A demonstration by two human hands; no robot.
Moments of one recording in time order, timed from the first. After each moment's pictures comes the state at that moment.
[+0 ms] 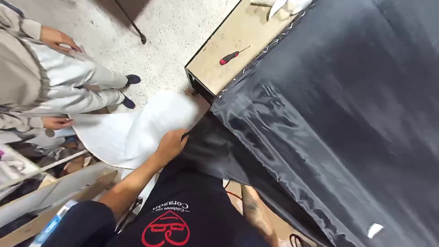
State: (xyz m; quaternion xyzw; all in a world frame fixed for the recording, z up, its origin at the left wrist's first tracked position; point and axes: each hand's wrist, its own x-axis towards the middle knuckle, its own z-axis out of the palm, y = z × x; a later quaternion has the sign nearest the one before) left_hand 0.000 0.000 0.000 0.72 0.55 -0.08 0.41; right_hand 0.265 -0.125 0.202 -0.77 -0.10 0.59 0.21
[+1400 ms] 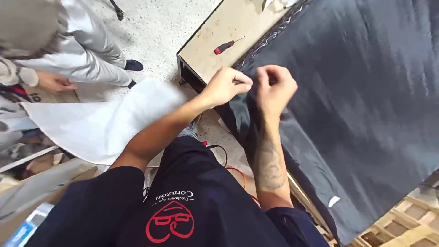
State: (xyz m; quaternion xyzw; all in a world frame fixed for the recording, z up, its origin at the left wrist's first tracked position) left_hand 0.152 0.137 0.036 0.62 0.35 0.25 0.66; right_hand 0.337 0.084 0.051 -0.72 -0.61 0.10 0.31
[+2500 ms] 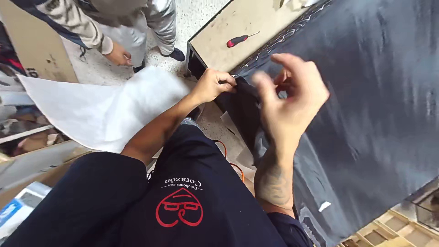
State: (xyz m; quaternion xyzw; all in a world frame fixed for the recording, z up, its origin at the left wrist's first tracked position) left_hand 0.101 0.114 -0.032 0.66 0.30 0.41 0.55; right_hand 0.270 0.048 0.150 -0.64 -0.70 0.15 0.28
